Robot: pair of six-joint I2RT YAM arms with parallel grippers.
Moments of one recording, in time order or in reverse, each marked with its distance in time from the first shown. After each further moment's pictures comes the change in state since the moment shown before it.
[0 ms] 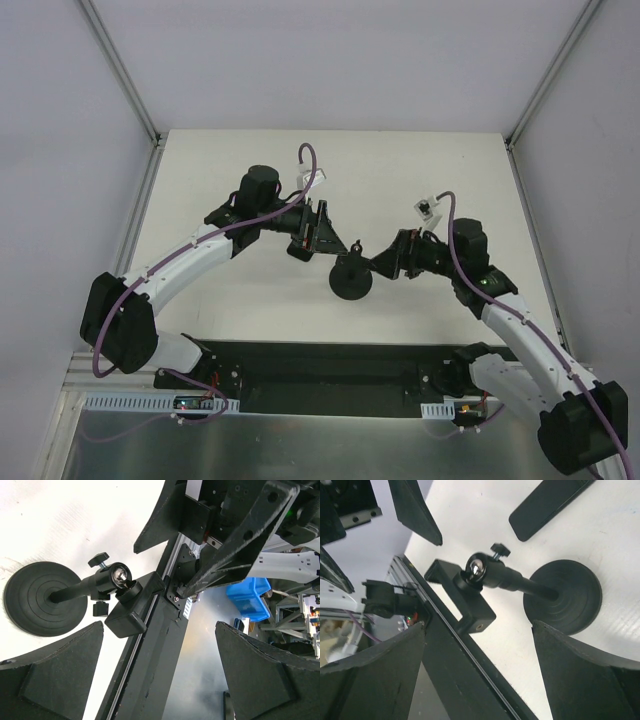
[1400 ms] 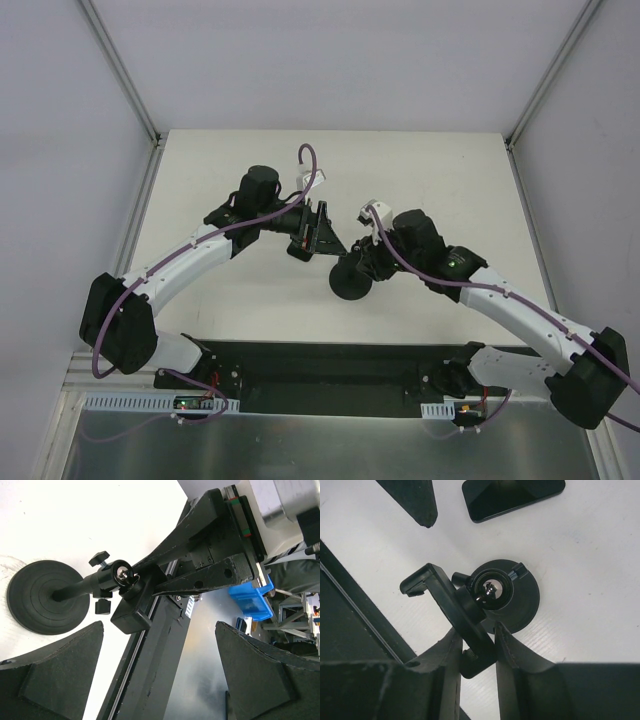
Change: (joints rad) left arm 0.000 -0.004 0.000 -0.015 -0.006 0.016; right arm 0.389 0.216 0.292 -0.328 0.502 -0.541
